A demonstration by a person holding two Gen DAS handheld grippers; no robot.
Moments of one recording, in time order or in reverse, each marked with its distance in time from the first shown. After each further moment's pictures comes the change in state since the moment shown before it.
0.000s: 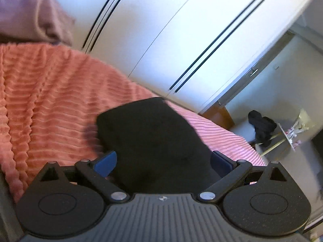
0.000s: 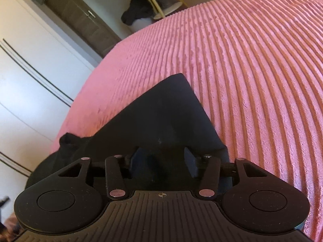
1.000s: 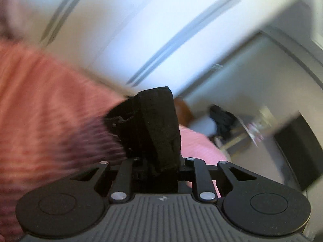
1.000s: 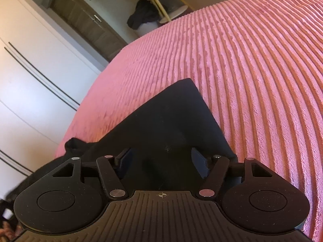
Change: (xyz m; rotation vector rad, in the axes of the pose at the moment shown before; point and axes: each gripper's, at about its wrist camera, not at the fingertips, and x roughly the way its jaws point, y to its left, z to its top) left arm -0.011 -0.029 0.033 0.081 0.039 -0.297; right arm 0.004 0.001 0.005 -0.011 -0.027 0.034
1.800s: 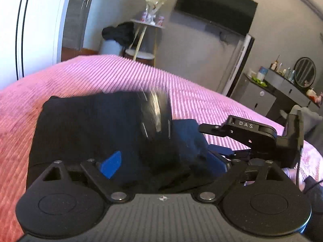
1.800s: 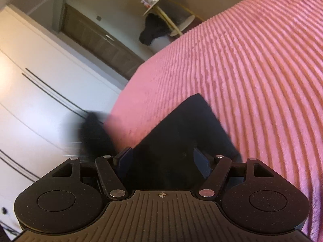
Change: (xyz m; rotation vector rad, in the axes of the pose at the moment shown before) left arm -0.004 -0.217 -0.220 0.729 0.428 -0.287; right arm -0.049 -0.008 -0.004 0.108 -0.062 0.182
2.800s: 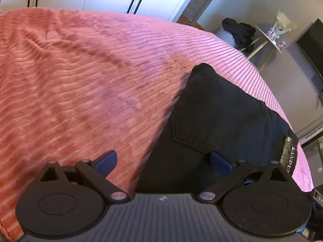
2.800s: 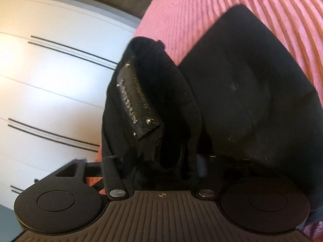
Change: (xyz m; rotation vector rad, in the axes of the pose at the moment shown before) left arm -0.006 0.159 -0.030 -0.617 0.089 0.386; right arm 0.081 0.010 -0.024 0.098 0.401 0.146
